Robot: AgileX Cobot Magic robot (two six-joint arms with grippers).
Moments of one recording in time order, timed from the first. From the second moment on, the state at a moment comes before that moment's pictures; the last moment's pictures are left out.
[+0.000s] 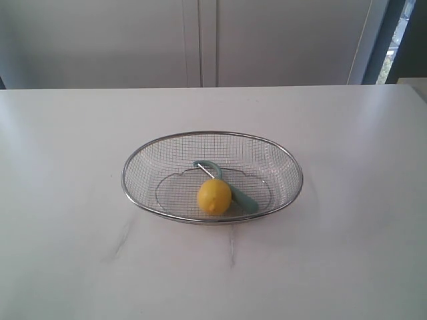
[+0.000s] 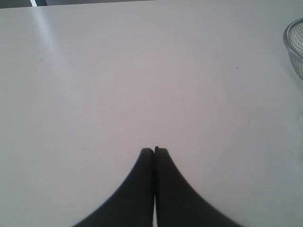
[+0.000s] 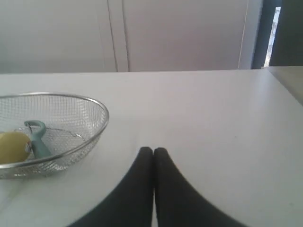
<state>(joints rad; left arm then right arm) 0.00 0.00 0.02 -0.06 0.40 0.08 0.04 0.01 -0.01 0.32 0.25 -0.27</state>
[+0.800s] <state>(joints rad) 0.00 0.00 0.02 -0.06 0.40 0.08 0.04 0.01 -0.01 -0.06 0.32 0.12</state>
